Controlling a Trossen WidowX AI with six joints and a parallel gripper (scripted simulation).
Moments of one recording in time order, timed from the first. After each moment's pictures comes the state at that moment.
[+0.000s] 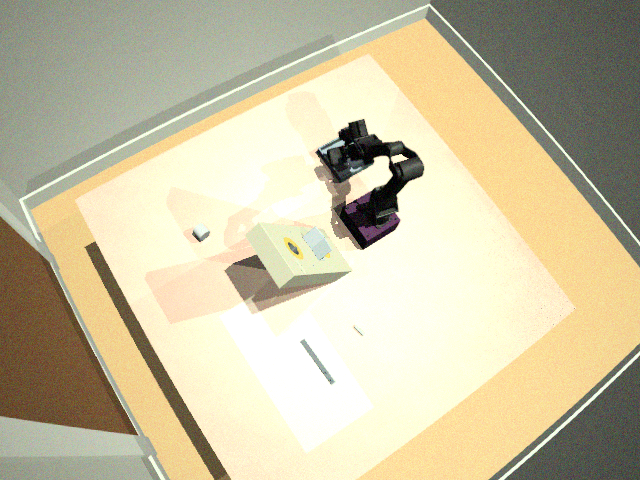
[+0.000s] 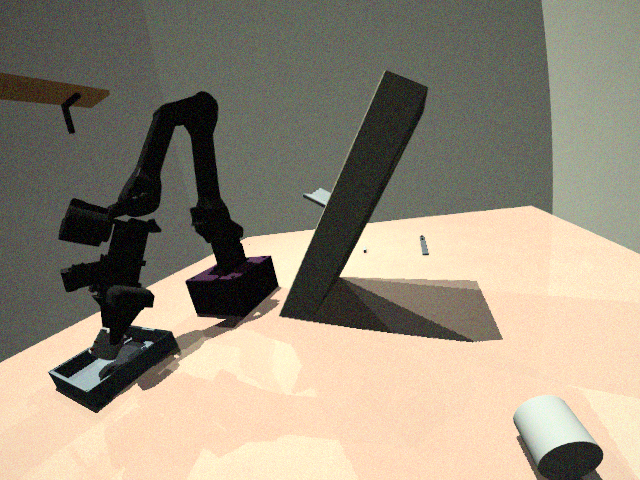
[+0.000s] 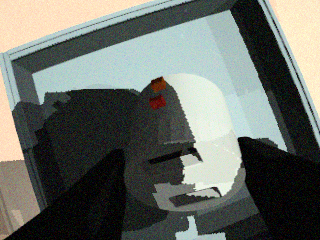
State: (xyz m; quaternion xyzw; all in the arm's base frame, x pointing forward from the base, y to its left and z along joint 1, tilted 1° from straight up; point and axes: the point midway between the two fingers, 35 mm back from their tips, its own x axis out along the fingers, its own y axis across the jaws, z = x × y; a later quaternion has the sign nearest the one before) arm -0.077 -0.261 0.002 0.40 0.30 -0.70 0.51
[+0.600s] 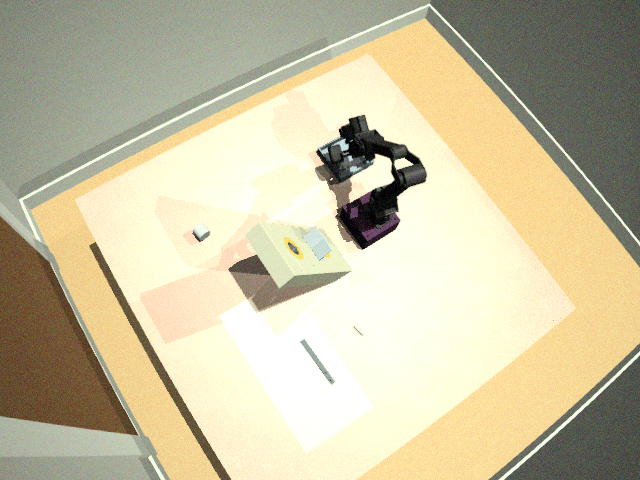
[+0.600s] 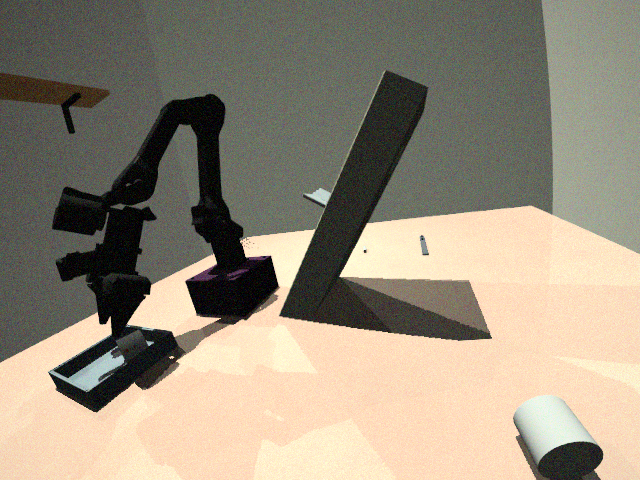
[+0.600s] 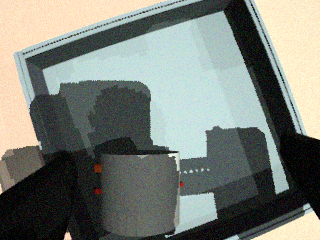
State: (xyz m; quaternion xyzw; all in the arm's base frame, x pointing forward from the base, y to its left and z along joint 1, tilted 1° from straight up) arm -0.076 -0.257 0.022 0.41 0.31 -0.69 0.51
